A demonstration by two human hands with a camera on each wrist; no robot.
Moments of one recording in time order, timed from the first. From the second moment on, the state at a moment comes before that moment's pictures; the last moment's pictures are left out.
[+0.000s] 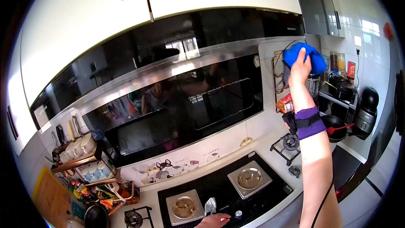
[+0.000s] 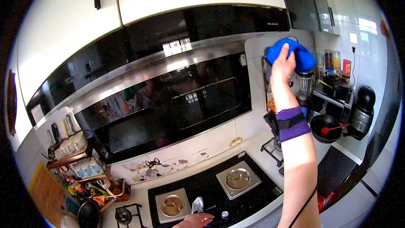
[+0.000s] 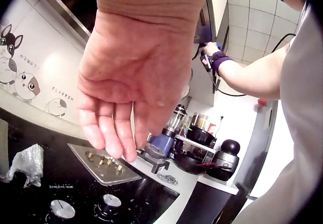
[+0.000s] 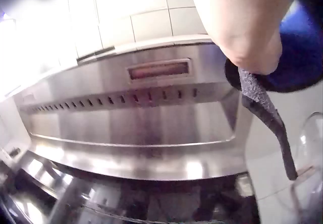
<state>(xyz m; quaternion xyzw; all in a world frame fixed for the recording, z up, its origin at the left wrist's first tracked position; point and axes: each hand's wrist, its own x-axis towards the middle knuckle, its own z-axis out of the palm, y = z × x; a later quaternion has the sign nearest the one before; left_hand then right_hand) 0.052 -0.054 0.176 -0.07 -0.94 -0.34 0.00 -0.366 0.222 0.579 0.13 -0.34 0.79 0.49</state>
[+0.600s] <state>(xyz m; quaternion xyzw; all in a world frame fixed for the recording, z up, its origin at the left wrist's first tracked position) 0.047 -0.075 0.246 -0.08 -0.95 -0.29 -0.02 -0.156 0.015 0.597 0.42 -0.27 0.86 0.09</state>
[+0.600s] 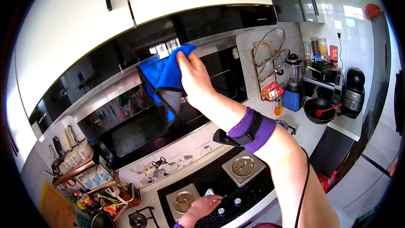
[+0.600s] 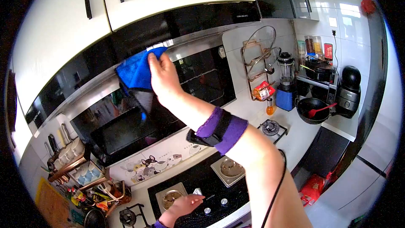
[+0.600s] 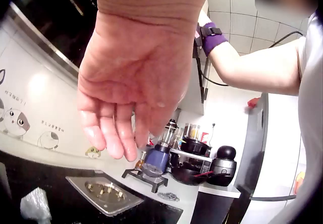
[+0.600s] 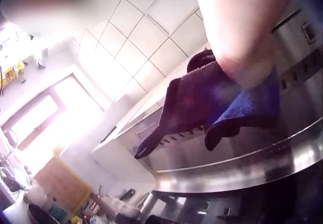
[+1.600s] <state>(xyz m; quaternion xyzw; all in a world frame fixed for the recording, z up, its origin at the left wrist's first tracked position) -0.026 -0.061 0.570 -0.12 -0.81 -0.45 0.36 -0.234 0.096 0.617 0.25 -0.23 0.93 0.16</state>
